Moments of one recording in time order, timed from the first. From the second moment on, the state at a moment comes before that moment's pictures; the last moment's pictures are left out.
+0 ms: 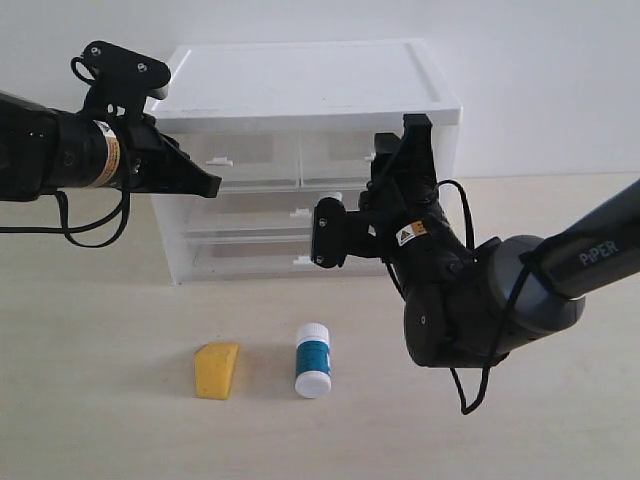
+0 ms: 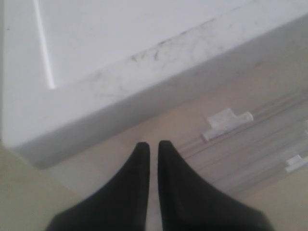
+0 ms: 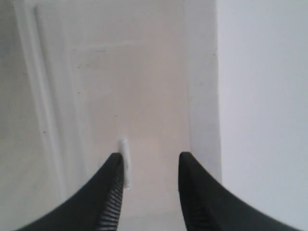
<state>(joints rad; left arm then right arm) -0.36 1.75 -1.11 1.75 0.09 -1.57 0.68 2.06 -0.97 0.54 -1.21 -1.77</state>
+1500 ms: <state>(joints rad) -0.36 1.75 -1.11 1.75 0.04 -1.57 0.61 2.06 -0.98 0.42 -1.11 -1.80</state>
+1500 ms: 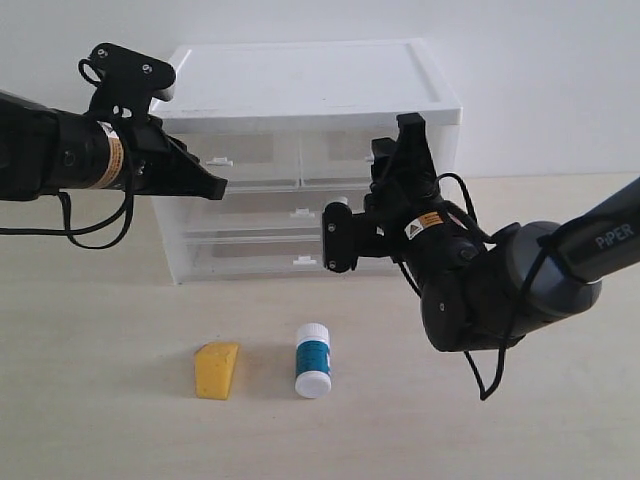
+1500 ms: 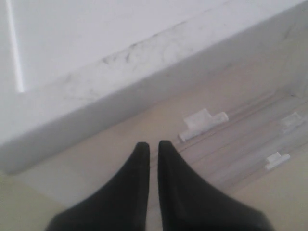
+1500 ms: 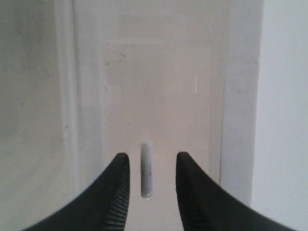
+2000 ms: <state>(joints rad) -0.36 1.75 -1.11 1.75 0.04 -1.57 0.62 2.05 -0.99 0.43 -1.06 -1.83</state>
